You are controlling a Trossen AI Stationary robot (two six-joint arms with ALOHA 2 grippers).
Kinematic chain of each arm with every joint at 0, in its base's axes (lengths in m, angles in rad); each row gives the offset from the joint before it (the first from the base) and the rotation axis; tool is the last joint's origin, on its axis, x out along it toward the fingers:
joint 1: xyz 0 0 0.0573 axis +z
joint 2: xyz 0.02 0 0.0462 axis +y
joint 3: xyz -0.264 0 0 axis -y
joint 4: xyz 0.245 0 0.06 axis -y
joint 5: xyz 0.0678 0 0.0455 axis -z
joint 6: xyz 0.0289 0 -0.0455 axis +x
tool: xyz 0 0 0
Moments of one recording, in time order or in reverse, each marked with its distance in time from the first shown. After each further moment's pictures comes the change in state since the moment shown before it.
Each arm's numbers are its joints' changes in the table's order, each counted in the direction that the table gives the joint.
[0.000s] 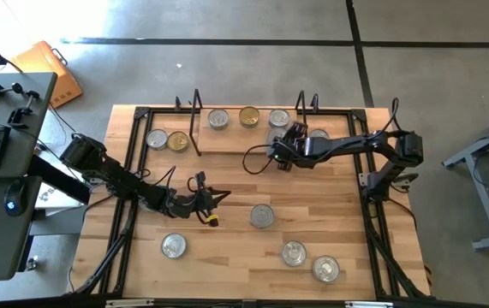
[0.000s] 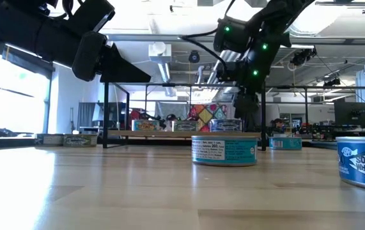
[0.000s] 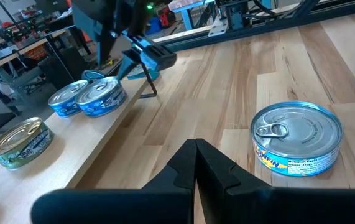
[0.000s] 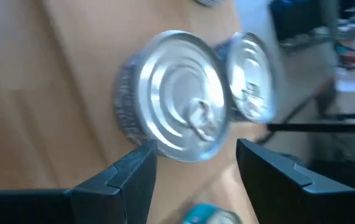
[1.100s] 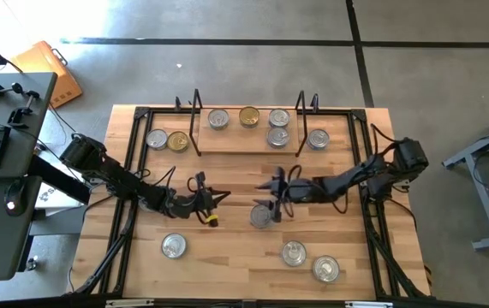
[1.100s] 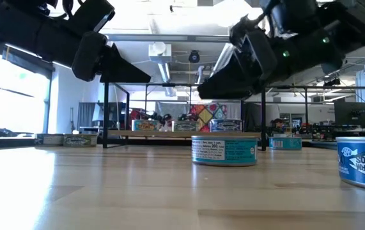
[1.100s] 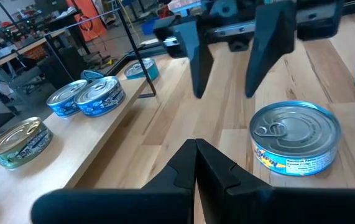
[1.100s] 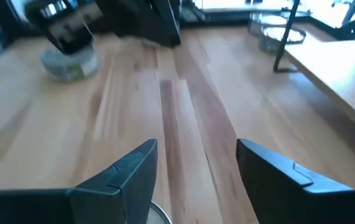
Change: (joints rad) left arm 0.002 0.000 0.000 -0.002 0.000 -0.003; right arm 0.359 -0.001 -0.434 1.220 -0.479 0.232
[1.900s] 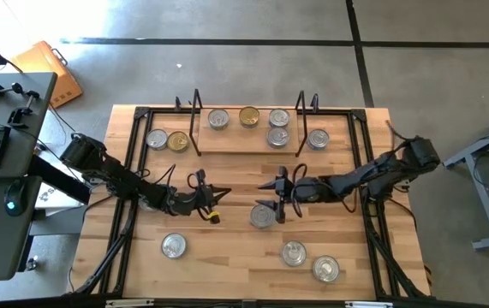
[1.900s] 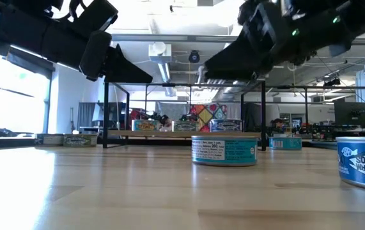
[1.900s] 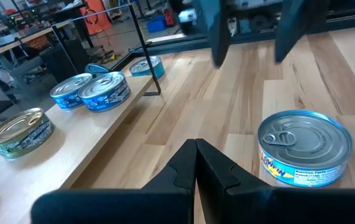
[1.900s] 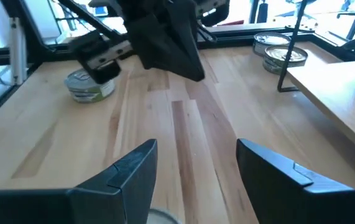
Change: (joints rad) left arm 0.026 0.000 0.000 0.010 0.010 -0.052; right arm 0.039 -0.125 0.004 -0.094 0.000 0.008
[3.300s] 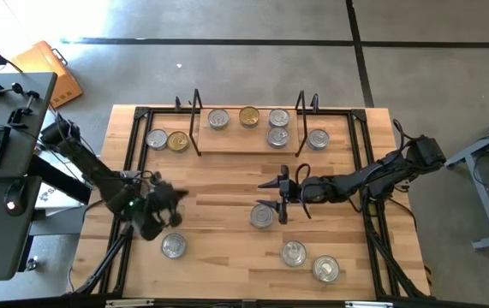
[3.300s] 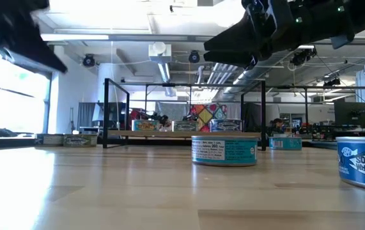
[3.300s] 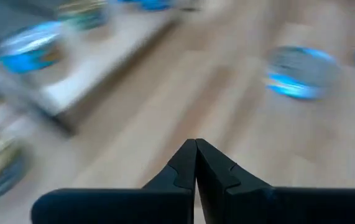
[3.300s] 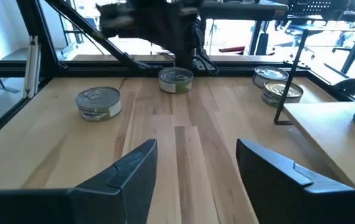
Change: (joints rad) left arm -0.357 -0.455 0.147 -1.472 -0.224 -1.100; right arm 0.010 -0.045 0.000 0.045 0.024 -0.095
